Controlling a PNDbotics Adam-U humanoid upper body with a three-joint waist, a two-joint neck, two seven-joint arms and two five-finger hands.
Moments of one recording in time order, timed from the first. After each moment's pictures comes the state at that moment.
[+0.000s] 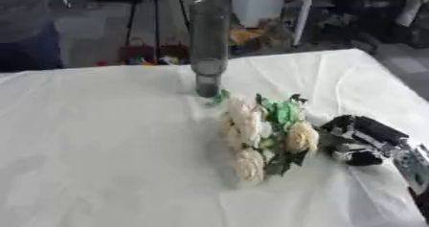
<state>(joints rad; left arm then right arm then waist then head) -0.26 0.35 0.13 -1.64 0.23 -0.37 -0.09 -0.47 -0.49 -0.12 -0.87 1.05 -0.76 0.06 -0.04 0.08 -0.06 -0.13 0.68</state>
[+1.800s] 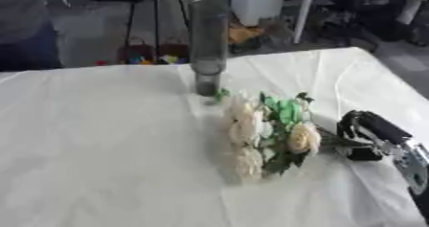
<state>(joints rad) -0.26 0.35 0.13 -1.64 0.23 -0.37 -0.09 -0.47 -0.49 -0.13 -0.87 1.08 -0.70 -0.11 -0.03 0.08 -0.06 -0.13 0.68</state>
